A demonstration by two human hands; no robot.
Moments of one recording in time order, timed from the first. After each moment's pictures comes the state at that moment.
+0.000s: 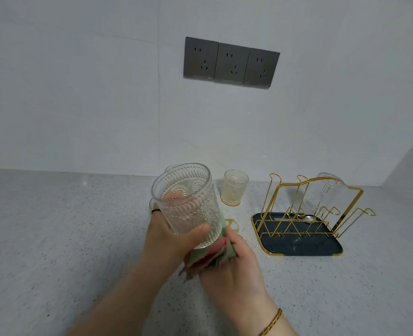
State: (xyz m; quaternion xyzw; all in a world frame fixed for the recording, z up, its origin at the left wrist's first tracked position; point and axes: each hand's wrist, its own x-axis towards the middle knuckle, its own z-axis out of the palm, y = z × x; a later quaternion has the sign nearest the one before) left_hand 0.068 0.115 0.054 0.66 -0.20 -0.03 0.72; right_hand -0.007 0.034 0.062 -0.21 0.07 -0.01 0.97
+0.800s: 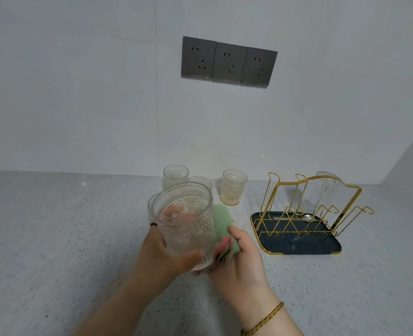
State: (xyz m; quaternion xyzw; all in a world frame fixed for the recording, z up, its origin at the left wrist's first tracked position) left_hand 0.055 0.131 0.048 0.69 -0.25 -0.06 0.67; right_hand -0.002 0.019 0.054 -0.25 0.14 -0.06 0.96
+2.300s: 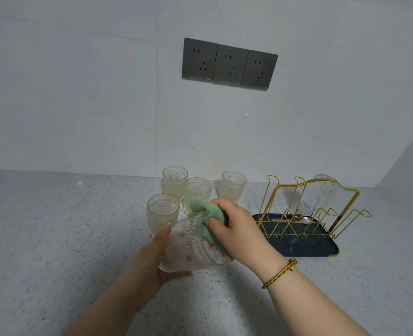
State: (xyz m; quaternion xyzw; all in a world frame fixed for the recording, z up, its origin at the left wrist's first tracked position) left_hand 0.070 0.140 0.026 0.52 -0.11 -0.34 0.78; right_hand 0.017 -0.009 0.090 -0.91 0.05 -0.15 0.39
